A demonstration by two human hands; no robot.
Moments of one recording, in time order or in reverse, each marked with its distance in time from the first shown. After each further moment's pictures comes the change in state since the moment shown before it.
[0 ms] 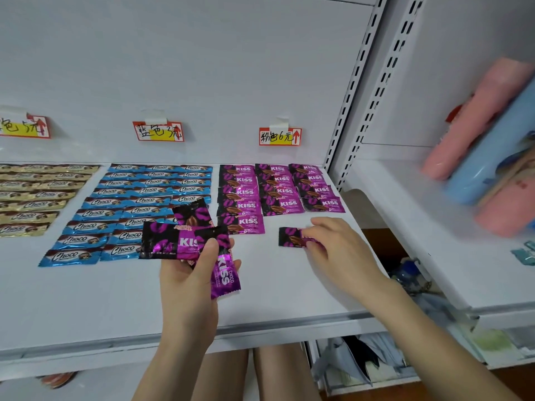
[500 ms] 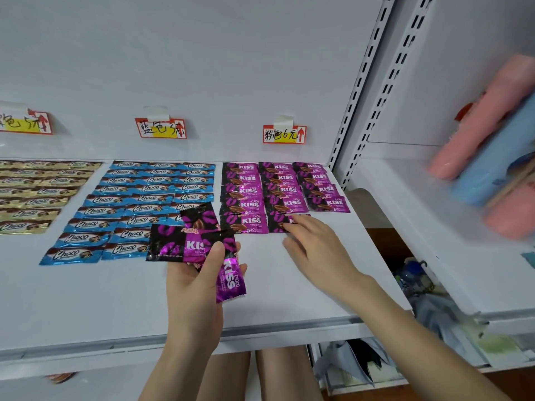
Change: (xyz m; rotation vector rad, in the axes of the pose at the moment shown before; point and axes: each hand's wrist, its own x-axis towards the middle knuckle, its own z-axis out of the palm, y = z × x) left_hand -0.002 -0.004 -0.001 0.017 -0.009 -0.039; right_hand 0.017 -0.013 0.028 0.100 -0.026 -0.098
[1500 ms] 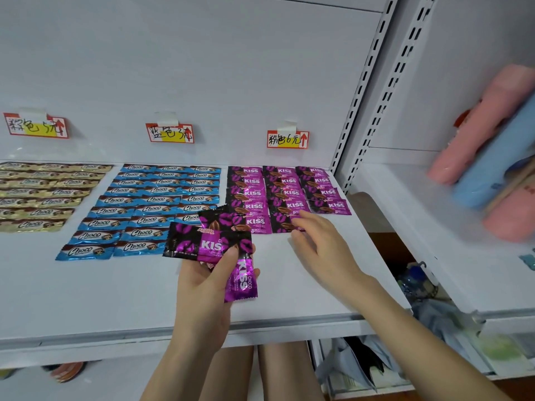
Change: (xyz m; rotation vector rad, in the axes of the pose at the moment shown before) left_hand -0.008 0.004 -0.002 -0.044 -0.106 -0.081; right_hand -0.005 -0.004 -0.006 0.241 0.094 0.108
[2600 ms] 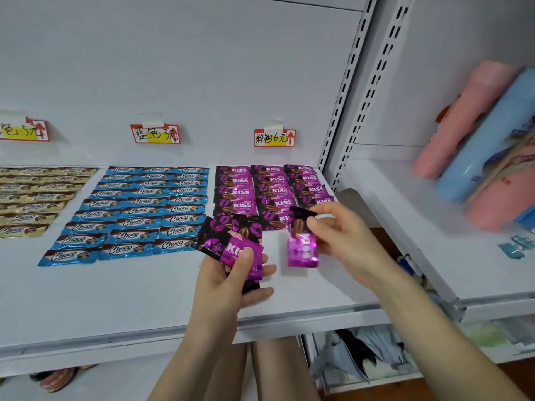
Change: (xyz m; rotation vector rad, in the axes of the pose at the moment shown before) left_hand -0.006 -0.014 0.017 0.204 -0.135 -0.049; right_hand -0.009 -0.013 -0.052 0.837 -0.044 0.411
